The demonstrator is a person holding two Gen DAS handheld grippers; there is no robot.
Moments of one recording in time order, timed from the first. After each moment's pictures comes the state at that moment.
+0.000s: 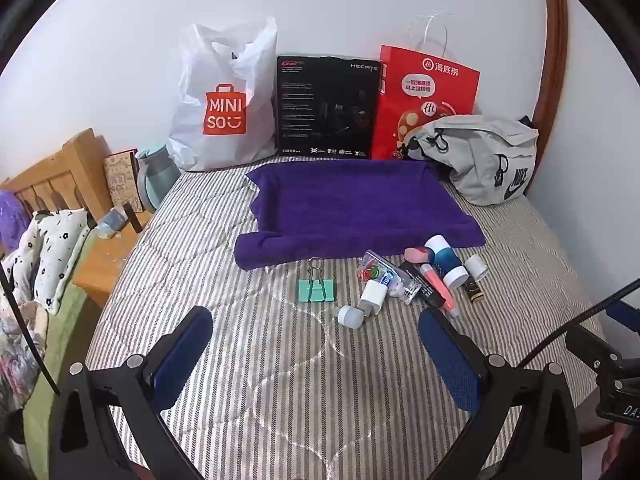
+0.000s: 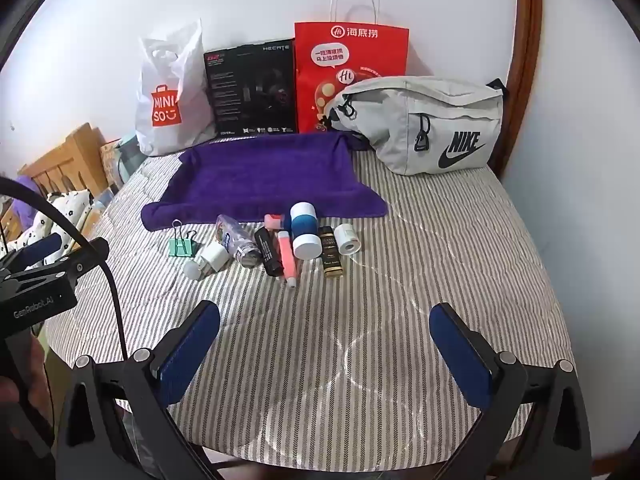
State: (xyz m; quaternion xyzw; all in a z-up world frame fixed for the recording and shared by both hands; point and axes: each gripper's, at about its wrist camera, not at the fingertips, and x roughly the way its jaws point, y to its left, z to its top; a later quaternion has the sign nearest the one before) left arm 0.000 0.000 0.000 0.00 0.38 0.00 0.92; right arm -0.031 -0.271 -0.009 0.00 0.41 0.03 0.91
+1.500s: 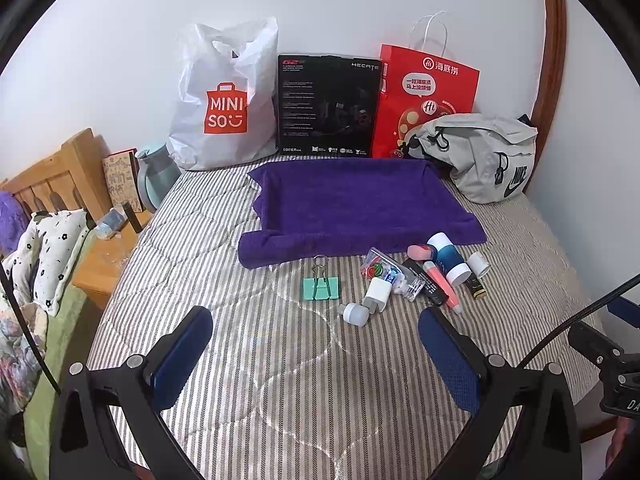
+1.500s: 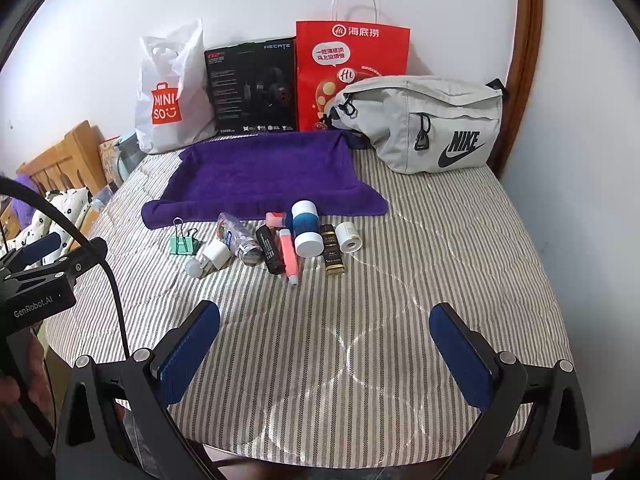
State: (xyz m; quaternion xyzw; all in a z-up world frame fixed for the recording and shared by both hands) left arm -0.003 0.005 0.000 0.00 0.38 0.00 0.92; right arm -0.032 -0.267 -0.010 0.00 0.41 0.03 0.91
